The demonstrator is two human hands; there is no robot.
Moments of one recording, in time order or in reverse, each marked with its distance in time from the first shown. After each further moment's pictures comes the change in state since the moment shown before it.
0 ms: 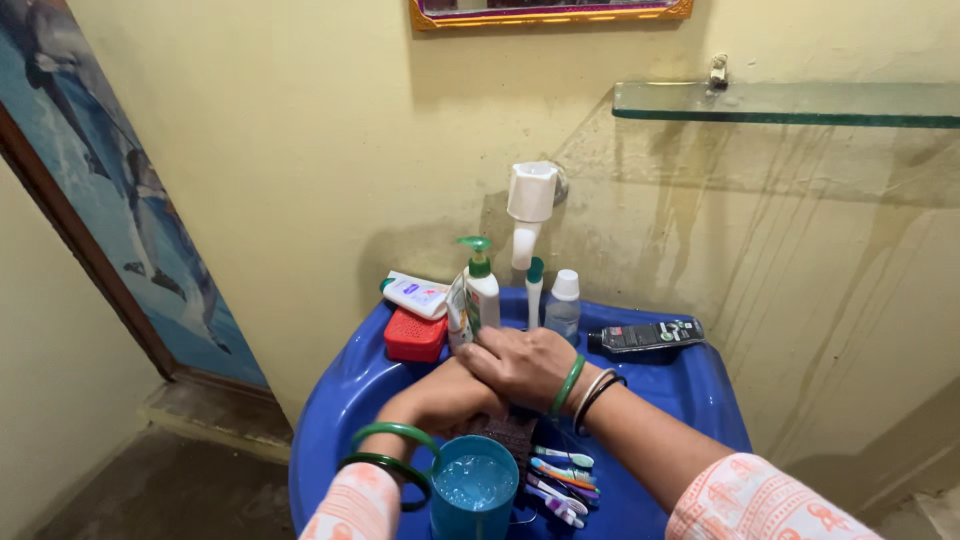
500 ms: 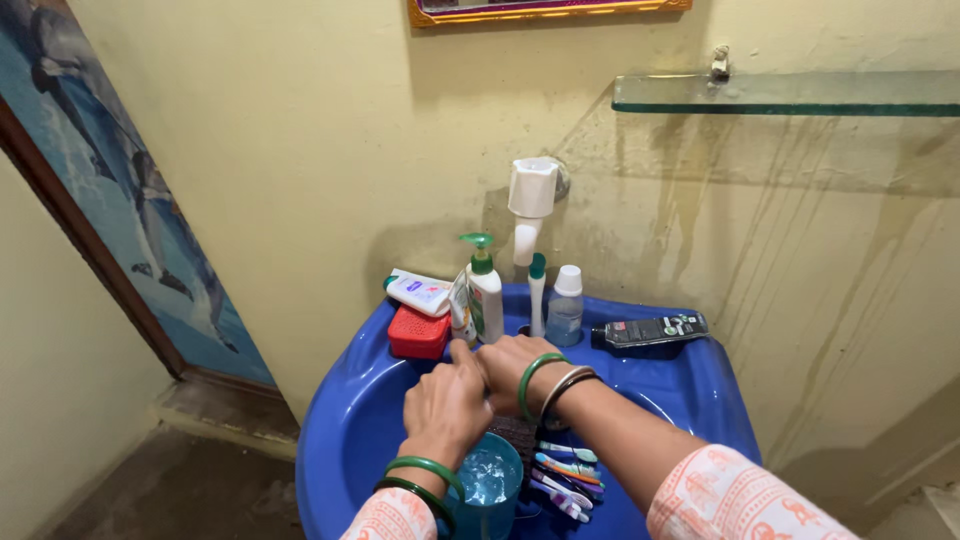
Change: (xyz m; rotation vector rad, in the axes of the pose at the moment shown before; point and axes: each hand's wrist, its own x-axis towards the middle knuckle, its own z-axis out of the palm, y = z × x) left_hand -0.027 0.017 0.033 0.781 0.568 -0.109; right_hand 0.026 -0.013 0.000 0.292 -0.533 0.508
